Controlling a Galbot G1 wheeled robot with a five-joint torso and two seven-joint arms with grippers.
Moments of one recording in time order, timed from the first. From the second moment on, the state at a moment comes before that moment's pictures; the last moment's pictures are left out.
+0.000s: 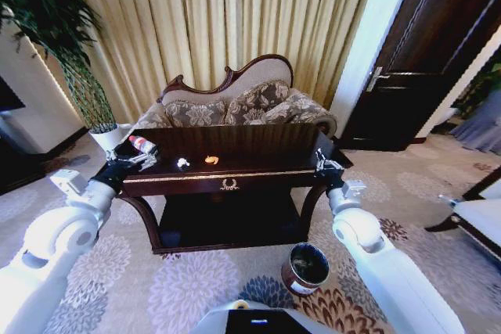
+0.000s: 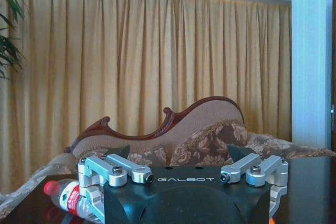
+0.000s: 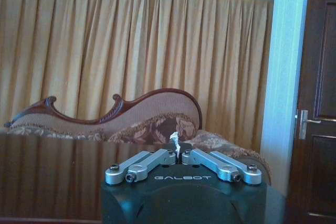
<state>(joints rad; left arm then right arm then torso) 1.39 -0.75 -0.85 -2.24 -0.93 0.30 -0.14 -1.21 0.97 0.44 2.09 0.47 -0.23 0.37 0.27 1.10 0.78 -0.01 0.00</state>
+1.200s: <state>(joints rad) 1.38 -0.75 -0.83 -2.21 -0.93 0.29 -0.12 -1.21 0.98 0.43 2.08 0.44 -0.25 0.39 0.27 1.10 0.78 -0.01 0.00</state>
